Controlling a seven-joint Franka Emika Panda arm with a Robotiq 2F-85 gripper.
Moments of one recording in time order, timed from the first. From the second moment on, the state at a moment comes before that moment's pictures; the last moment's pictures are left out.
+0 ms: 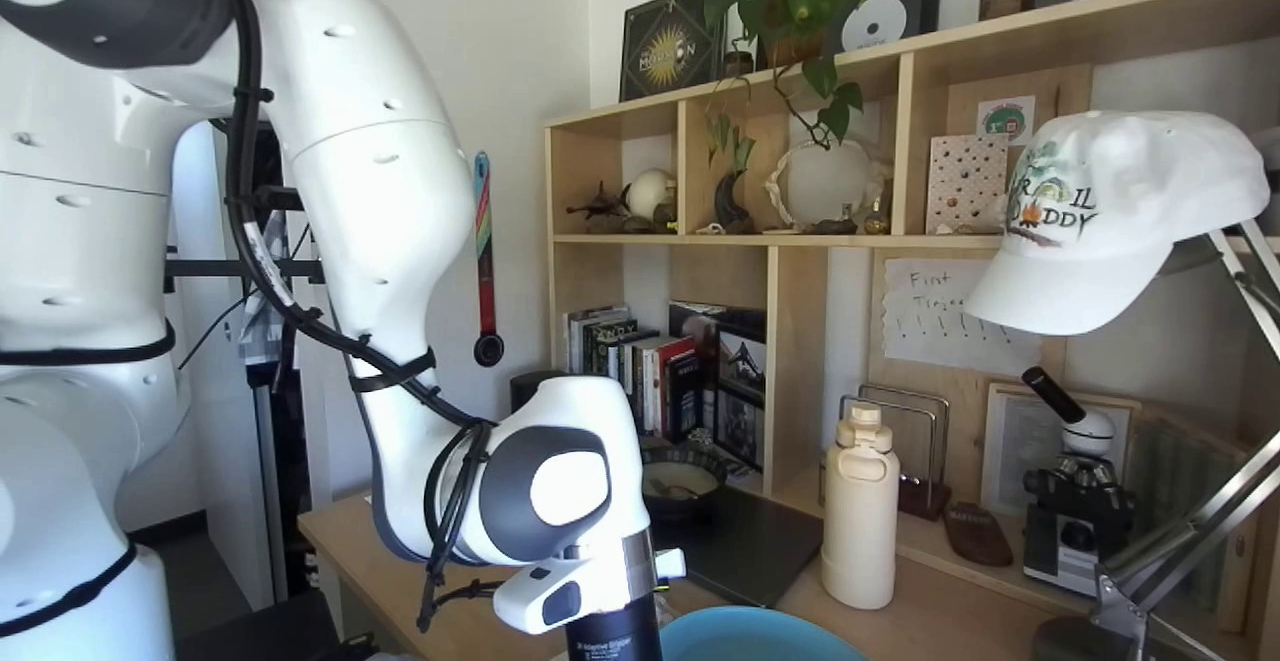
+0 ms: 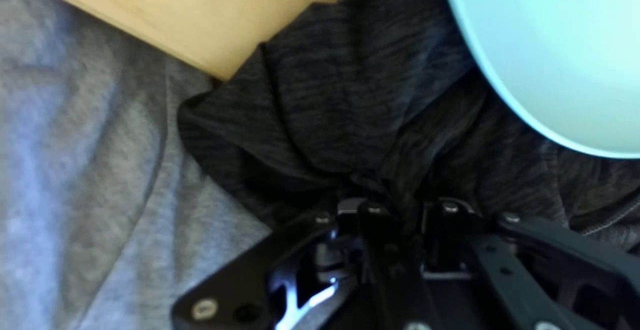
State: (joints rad) arm -0.37 0.17 -0.35 -2.63 -0.98 2.83 2.60
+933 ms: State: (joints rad) arm -0.23 -0.12 -0.24 -2.64 -1.04 1.98 2.48
